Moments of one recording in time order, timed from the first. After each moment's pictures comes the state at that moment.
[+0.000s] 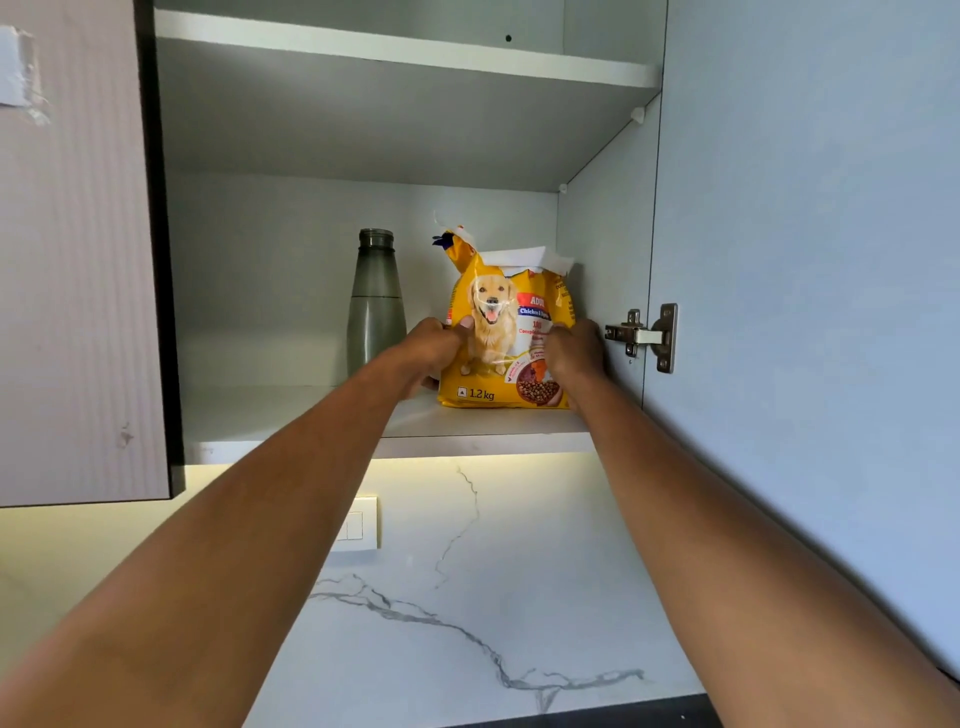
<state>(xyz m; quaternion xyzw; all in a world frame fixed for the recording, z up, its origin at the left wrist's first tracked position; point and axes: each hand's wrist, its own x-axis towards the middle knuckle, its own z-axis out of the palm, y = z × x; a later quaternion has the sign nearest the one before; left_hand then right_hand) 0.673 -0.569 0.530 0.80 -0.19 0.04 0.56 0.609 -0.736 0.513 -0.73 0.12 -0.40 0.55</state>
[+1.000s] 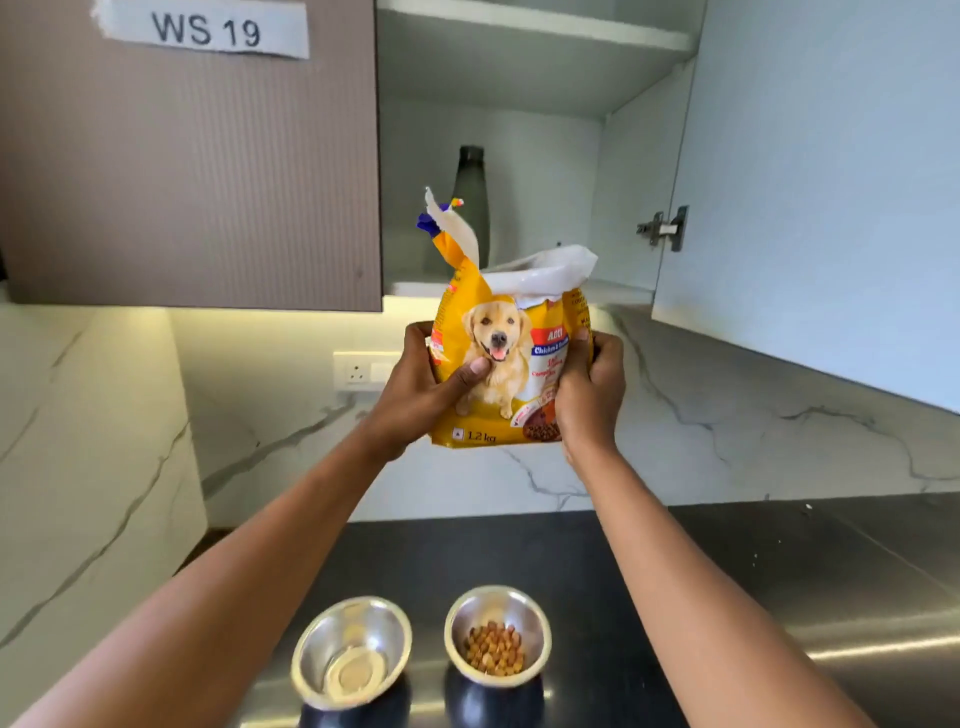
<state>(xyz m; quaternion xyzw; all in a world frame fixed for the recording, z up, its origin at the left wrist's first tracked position) 0.418 -0.345 0.348 0.66 -0.37 0.08 0.65 0.370 -0.533 0.345 -0.65 0.08 -0.53 0.54</state>
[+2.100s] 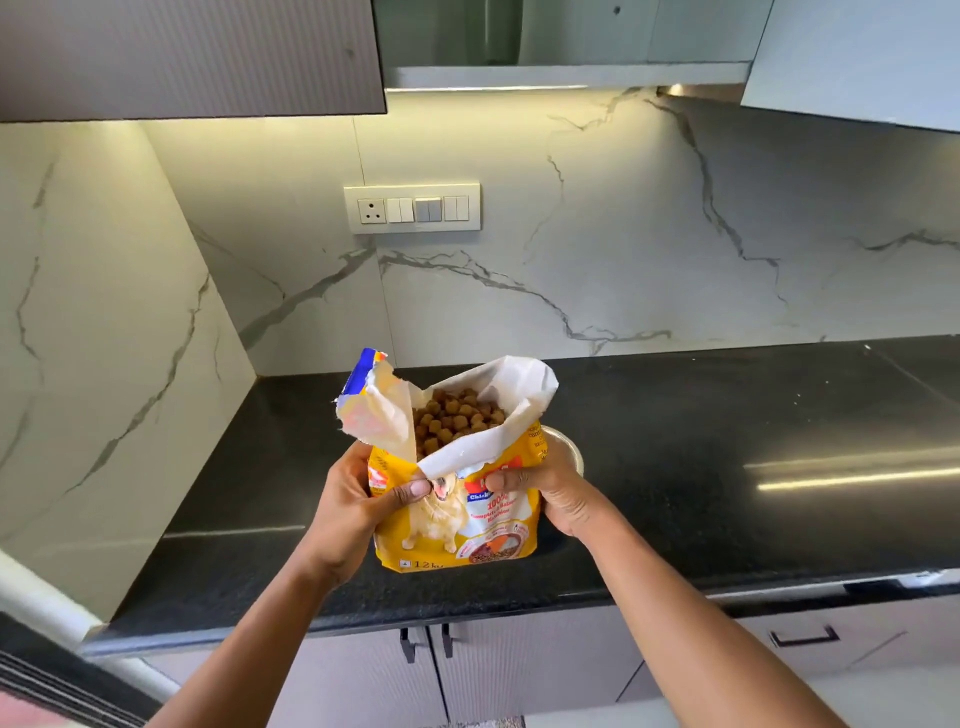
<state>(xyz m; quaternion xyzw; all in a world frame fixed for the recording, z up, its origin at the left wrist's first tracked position) 0.325 -0.234 0.112 0.65 -0.13 -0.09 0.75 0.307 -0.487 0.104 -0.61 -0.09 0.08 0.78</state>
